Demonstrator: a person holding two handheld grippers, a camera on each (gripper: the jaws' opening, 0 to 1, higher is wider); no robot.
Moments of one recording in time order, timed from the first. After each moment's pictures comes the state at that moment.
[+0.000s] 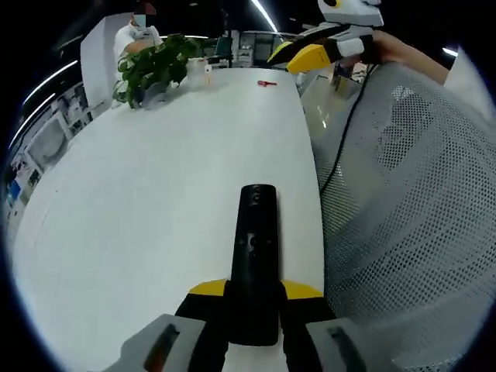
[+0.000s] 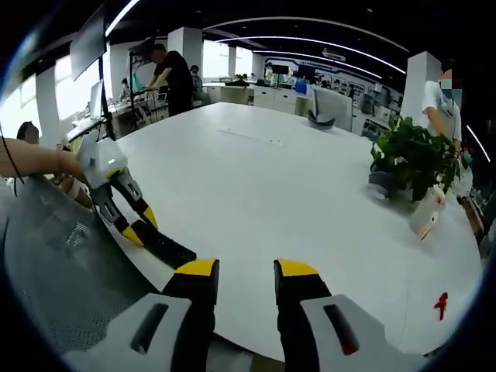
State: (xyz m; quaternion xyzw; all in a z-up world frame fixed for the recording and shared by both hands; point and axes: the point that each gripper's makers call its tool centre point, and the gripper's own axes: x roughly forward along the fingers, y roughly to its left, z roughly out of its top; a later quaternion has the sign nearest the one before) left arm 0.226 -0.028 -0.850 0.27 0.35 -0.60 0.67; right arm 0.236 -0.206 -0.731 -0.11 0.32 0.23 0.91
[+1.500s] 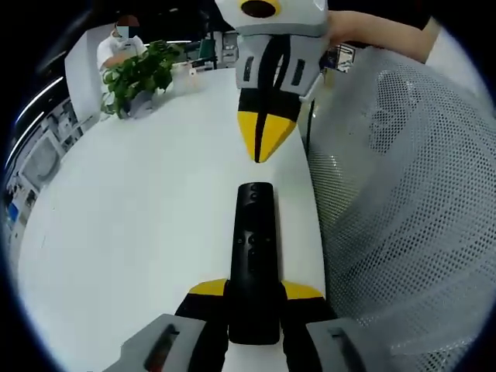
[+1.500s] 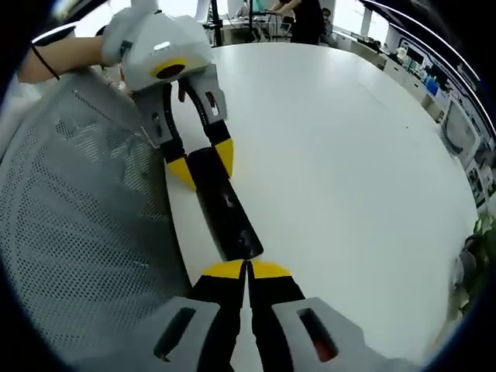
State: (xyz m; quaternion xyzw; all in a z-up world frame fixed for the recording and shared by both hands) left arm 0.222 -0.024 -0.851 0.30 0.33 -0.61 0.65; right arm 0.230 -0.113 -0.825 -0.28 0.44 0.49 0.70
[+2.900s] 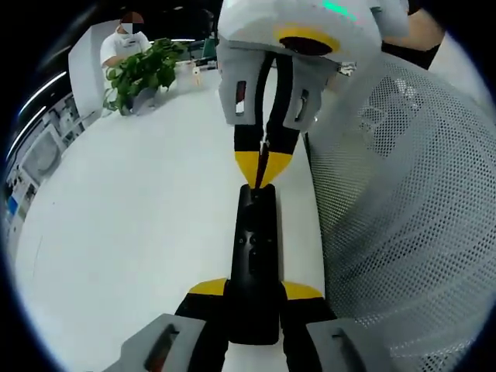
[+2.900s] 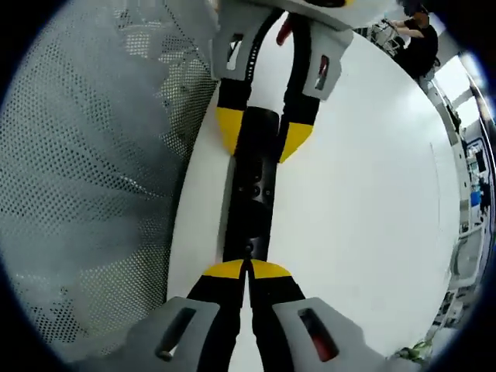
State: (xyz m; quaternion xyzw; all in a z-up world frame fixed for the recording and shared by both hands) left arm 0.223 -0.025 -0.851 0.29 0.34 -0.61 0.65; right arm 0.228 -0.103 -0.845 -0.48 0.40 0.56 0.54
